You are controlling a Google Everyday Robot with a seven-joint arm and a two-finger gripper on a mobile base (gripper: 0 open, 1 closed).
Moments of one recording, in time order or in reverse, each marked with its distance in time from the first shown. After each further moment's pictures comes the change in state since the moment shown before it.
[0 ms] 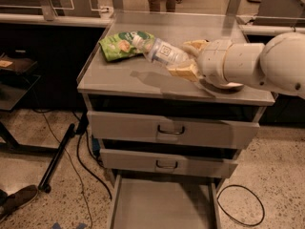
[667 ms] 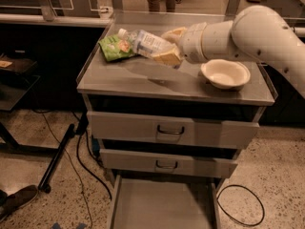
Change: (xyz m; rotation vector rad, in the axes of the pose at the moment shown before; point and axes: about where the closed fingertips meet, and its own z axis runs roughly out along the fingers) arm -0.014 -0.024 0.071 -0.116 -0.005 0.025
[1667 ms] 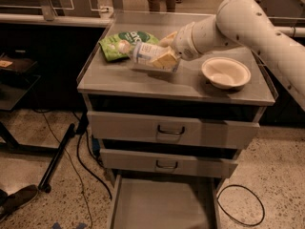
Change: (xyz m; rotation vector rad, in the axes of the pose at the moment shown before) arm 0.032 -0.008 0.041 -0.144 0.130 0.014
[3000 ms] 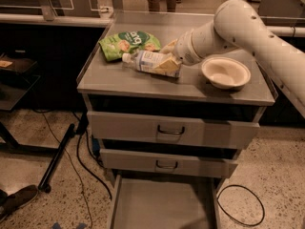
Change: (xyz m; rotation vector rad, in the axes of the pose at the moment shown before) arm 0.030 0.005 0.013 -0.065 0.058 0.040
